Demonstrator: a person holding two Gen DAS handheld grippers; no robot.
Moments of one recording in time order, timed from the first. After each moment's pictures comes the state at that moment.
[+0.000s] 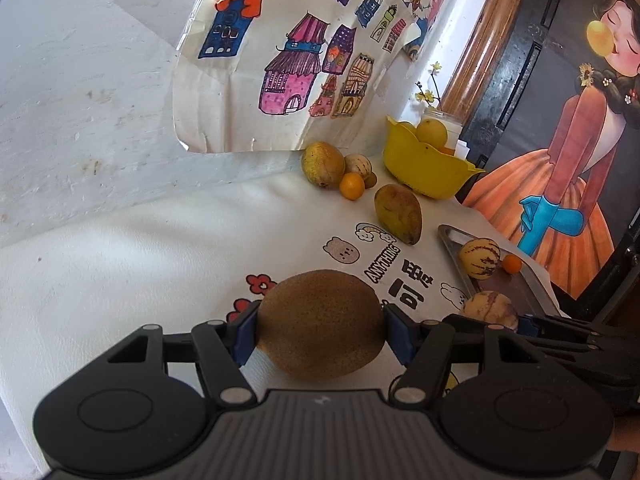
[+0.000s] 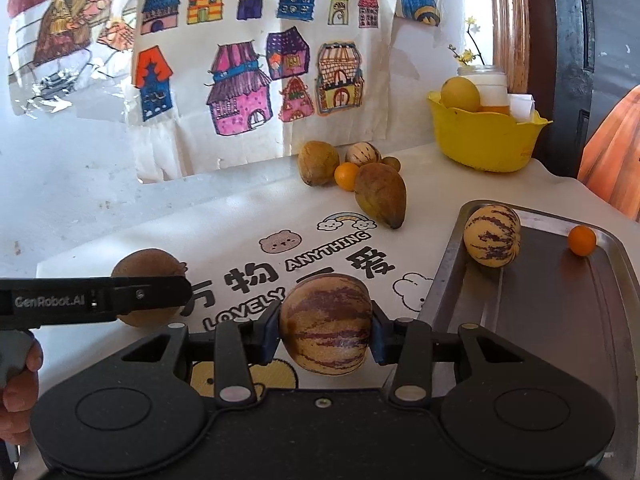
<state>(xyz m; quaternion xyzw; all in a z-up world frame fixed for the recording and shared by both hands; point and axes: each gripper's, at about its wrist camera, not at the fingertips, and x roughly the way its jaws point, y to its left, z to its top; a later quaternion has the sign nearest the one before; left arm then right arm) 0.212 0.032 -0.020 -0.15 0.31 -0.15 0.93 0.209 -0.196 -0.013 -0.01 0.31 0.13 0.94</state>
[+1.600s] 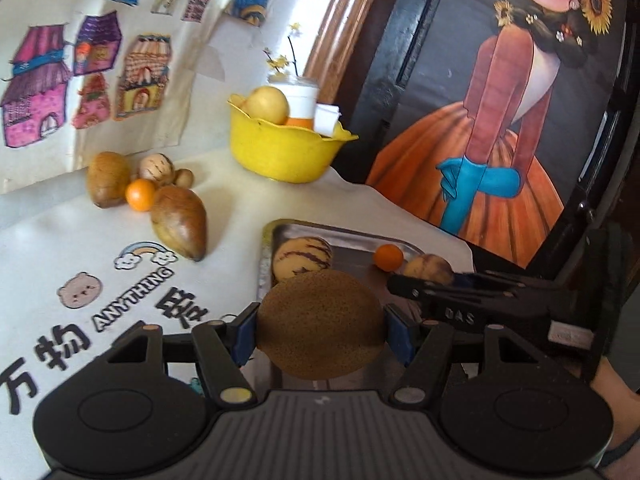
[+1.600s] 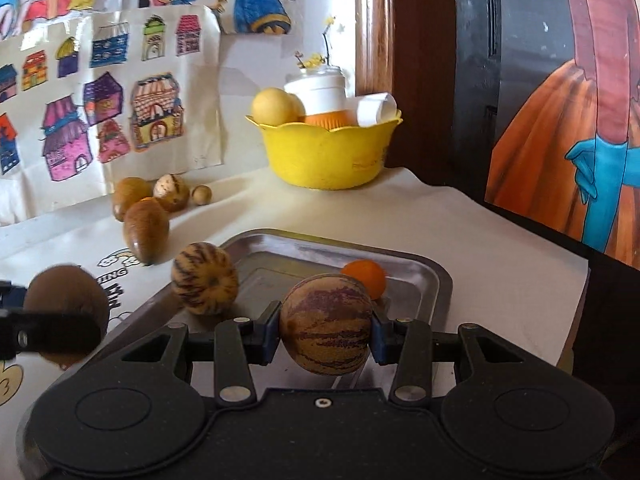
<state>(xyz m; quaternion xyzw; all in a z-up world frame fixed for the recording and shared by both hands) 0.243 -0.168 0.009 -0.09 0.31 -0.24 0.92 0.288 -0.401 -0.009 0.00 0.29 0.06 0.96</state>
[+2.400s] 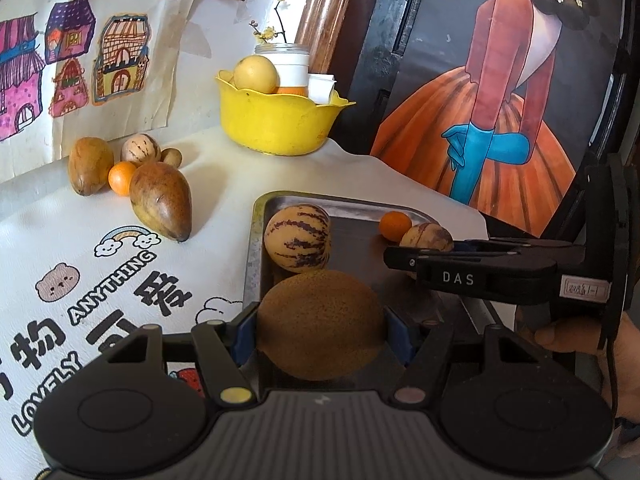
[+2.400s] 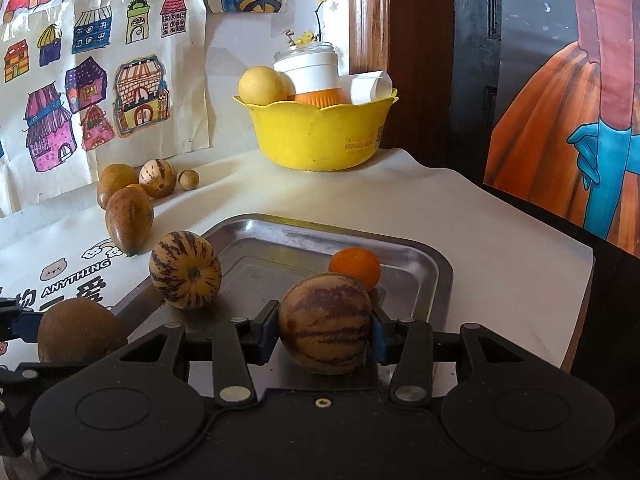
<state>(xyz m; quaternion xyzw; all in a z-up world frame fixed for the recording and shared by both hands) 0.251 -0.190 -0.009 -0.05 0.33 -0.24 0.91 0.303 -0.402 -0.014 0.00 0.31 0.05 0.95</state>
